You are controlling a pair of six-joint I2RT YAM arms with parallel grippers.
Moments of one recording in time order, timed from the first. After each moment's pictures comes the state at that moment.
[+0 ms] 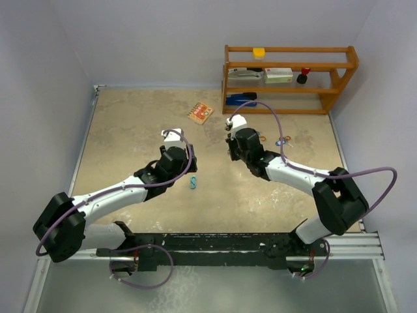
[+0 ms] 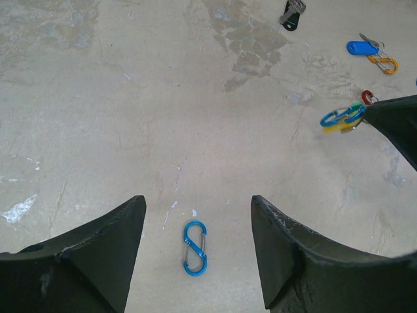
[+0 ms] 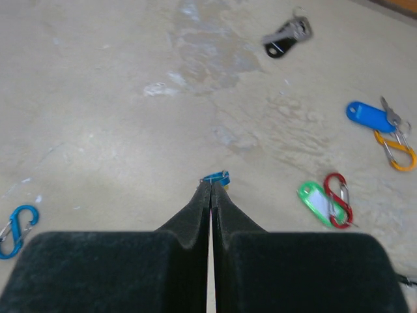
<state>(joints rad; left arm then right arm) -0.79 1.24 0.69 -0.01 -0.48 -0.59 0.65 1.52 0.85 0.13 0.20 0.09</state>
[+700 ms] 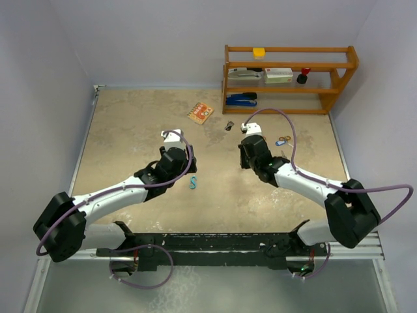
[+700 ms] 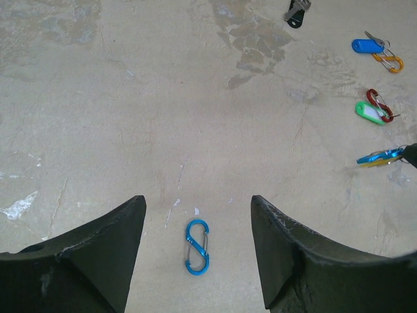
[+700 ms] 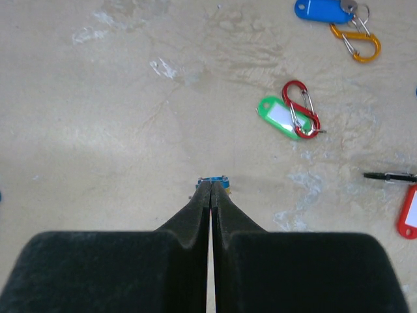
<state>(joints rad) -0.79 1.24 0.68 -0.01 -0.48 -0.60 0.62 1.39 0.78 -0.06 0.33 0.28</state>
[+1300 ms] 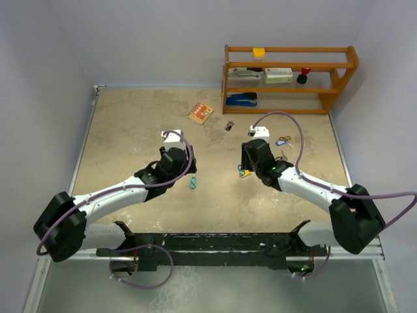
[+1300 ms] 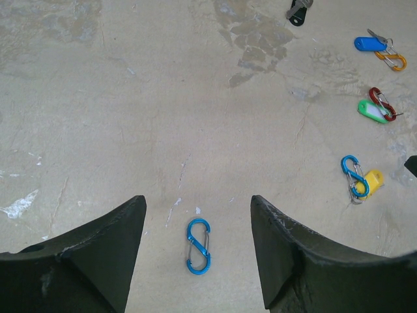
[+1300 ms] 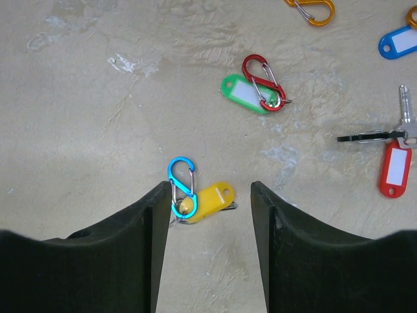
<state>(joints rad) -0.79 1.24 0.68 -0.01 -0.48 -0.60 0.62 1.33 0.71 -0.11 0.42 0.39</state>
